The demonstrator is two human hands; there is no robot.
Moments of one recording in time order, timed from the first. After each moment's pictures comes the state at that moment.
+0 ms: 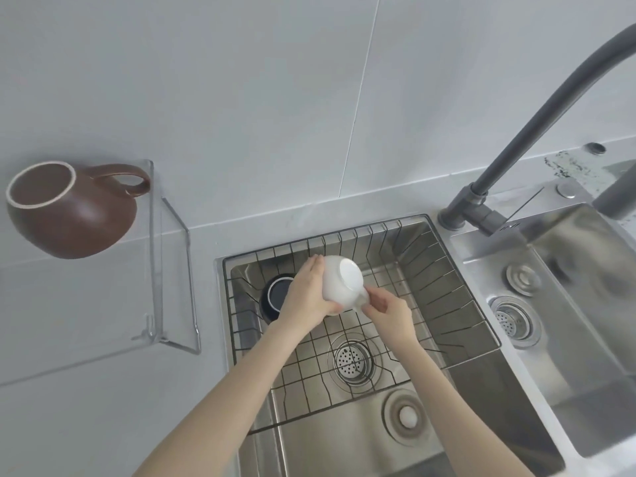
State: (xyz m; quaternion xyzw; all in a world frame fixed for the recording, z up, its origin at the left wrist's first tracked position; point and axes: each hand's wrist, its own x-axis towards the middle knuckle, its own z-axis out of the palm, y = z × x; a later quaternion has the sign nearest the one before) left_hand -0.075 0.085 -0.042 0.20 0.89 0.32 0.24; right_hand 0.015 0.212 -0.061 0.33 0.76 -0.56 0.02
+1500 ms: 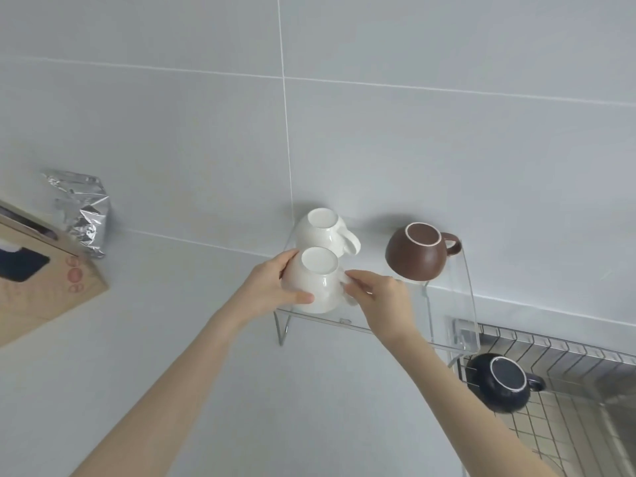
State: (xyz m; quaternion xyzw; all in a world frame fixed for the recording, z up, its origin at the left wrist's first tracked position) left_hand -0.074 -0.351 0.118 0.01 0.86 0.51 0.09; right_hand -0.072 -0.158 0.101 -0.09 0.90 -0.42 -0.06
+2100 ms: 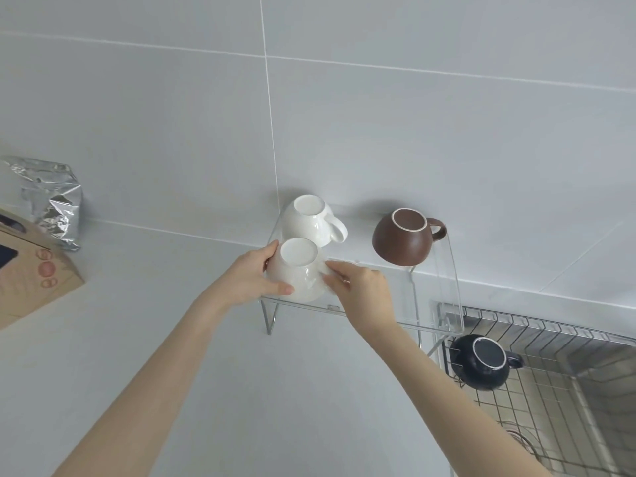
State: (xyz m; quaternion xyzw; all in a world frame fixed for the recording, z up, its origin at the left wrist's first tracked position) left_hand -0.081 -0.364 0.112 0.02 0.88 0.46 0.15; right_hand -0.066 -0.172 0.099 -0.09 0.92 -0.37 -0.08
